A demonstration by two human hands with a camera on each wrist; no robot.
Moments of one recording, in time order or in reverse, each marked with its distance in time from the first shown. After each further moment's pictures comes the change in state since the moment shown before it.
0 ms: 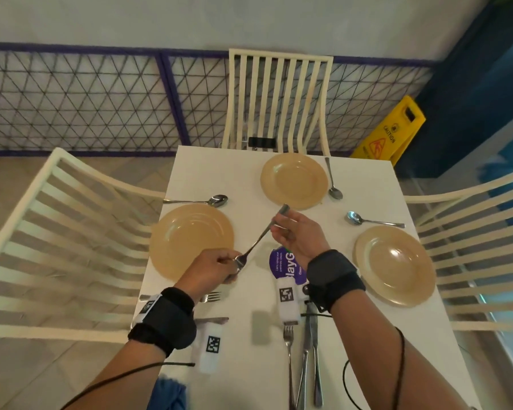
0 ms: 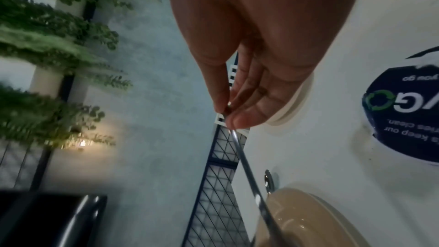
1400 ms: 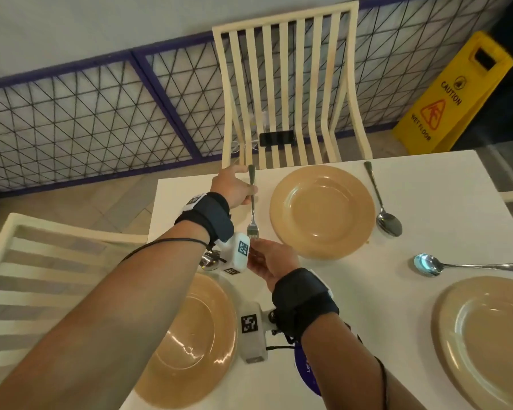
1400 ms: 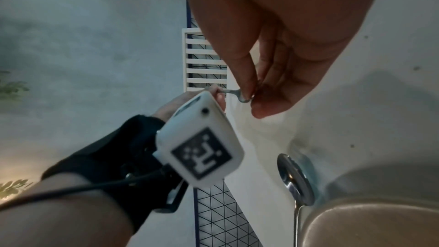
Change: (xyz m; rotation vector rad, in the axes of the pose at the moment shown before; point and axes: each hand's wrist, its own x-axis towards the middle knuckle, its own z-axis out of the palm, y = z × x) left_hand 0.360 0.132 -0.030 0.236 0.257 0.001; right_hand 0.210 0.024 0.049 0.142 0.081 0.413
